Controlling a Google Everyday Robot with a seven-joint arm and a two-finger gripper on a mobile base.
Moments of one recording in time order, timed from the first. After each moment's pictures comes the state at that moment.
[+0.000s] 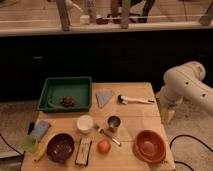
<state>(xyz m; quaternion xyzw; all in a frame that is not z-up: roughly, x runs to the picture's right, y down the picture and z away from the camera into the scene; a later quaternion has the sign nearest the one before) 0.284 0.106 0.684 -0.28 0.02 0.02 0.96</state>
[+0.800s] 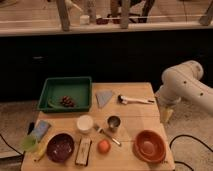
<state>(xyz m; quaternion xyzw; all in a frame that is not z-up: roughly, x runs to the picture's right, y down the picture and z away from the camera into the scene) 0.260 0.092 0.693 -0.27 0.02 0.01 0.96</state>
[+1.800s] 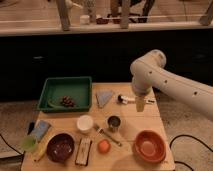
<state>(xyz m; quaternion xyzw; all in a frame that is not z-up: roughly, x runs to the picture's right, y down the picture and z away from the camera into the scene) 0.165 0.049 0.720 -0.26 0.00 -0.05 0.97</state>
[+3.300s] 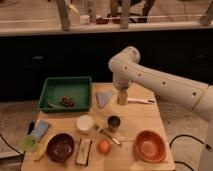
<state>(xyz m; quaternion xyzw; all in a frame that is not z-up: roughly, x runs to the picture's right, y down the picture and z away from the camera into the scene) 0.085 0.022 0.767 -0.24 -0.03 -0.09 0.96</state>
